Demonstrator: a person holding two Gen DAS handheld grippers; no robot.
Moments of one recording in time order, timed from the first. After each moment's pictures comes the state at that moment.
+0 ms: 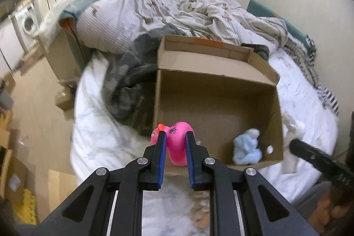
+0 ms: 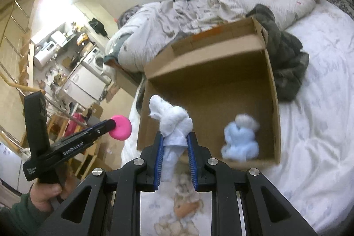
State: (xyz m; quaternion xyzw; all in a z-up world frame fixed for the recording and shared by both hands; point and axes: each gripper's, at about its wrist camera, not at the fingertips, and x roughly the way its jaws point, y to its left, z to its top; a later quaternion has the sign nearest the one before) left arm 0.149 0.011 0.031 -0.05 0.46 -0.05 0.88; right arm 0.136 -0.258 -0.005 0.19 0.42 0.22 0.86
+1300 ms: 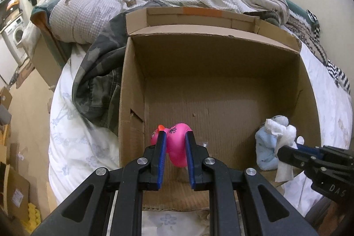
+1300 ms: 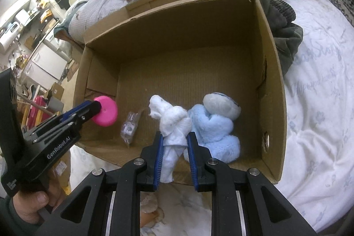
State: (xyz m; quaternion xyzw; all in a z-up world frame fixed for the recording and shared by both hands) left arm 0.187 -0.026 -0.064 0.02 0.47 -0.06 0.88; right arm 0.177 -0.235 -0.090 0.12 0.53 0.13 0.83
